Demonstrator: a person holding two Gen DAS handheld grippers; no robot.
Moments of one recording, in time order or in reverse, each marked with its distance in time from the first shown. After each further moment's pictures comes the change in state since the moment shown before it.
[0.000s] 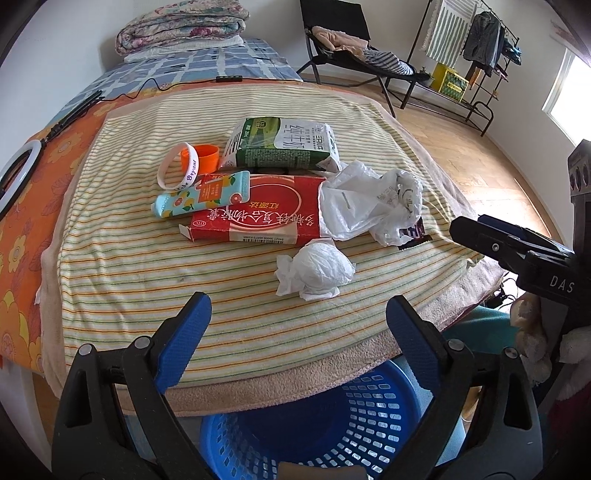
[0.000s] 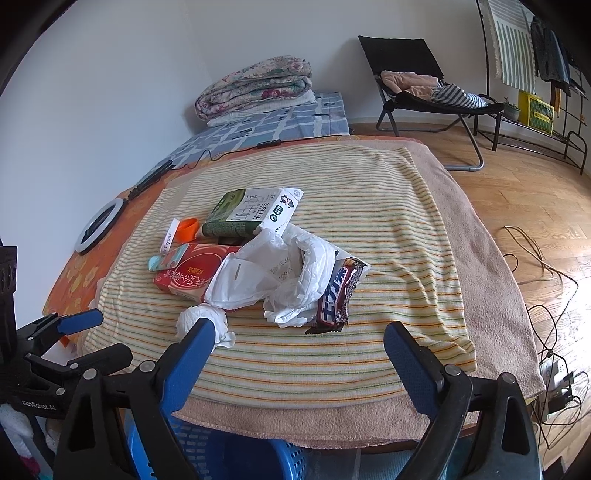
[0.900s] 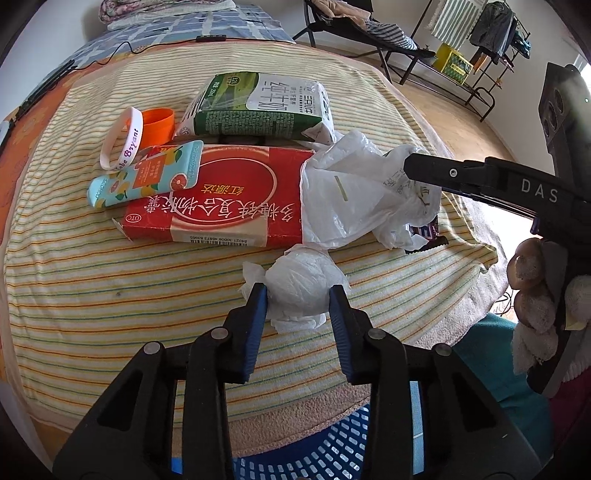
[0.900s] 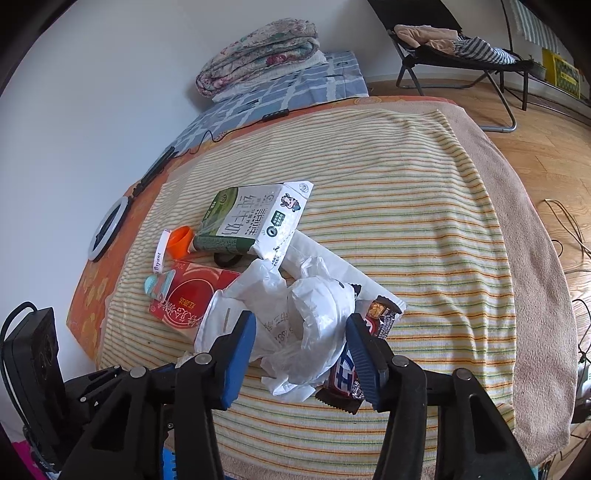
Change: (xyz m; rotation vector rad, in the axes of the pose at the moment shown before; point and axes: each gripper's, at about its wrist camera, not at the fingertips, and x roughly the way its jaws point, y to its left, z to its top) left arm 0.064 -0.004 0.022 -0.036 0.131 -0.039; right arm 0.074 -0.021 0.052 0.076 0.162 0.134
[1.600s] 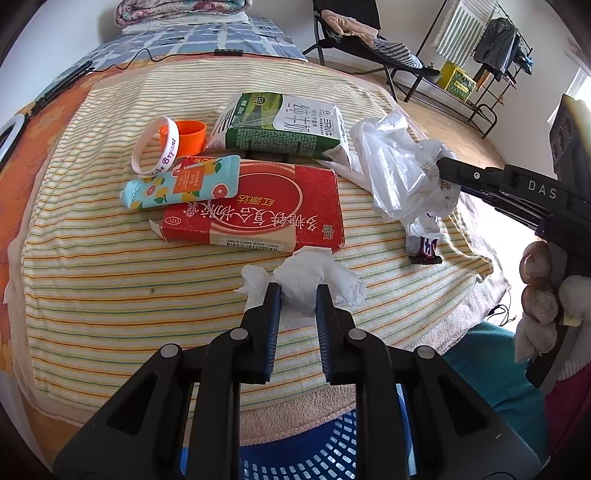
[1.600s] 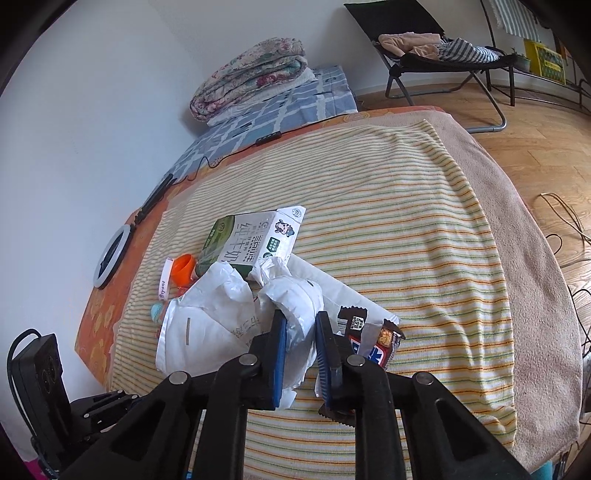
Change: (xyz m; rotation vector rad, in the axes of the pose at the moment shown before) left arm -0.028 0.018 -0.006 -0.029 -0.062 0.008; right arm -0.015 -0.006 0.003 0.061 -0.089 0.021
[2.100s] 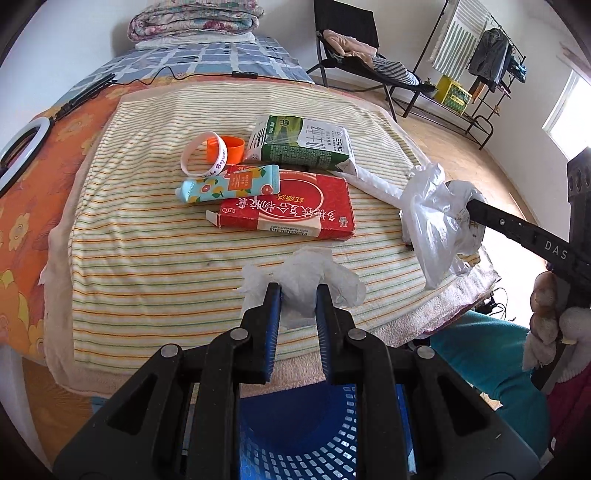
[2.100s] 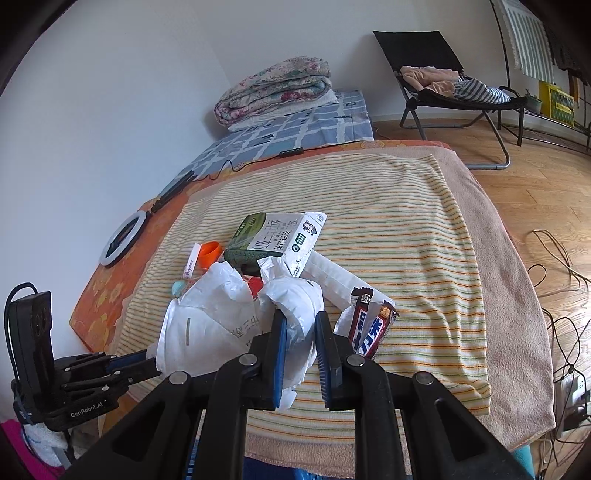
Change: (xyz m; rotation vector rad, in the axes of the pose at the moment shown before) left arm -0.058 0.020 -0.028 0.011 -0.069 0.010; right arm -0.050 0.031 -0.033 -0.143 -0.065 -0.028
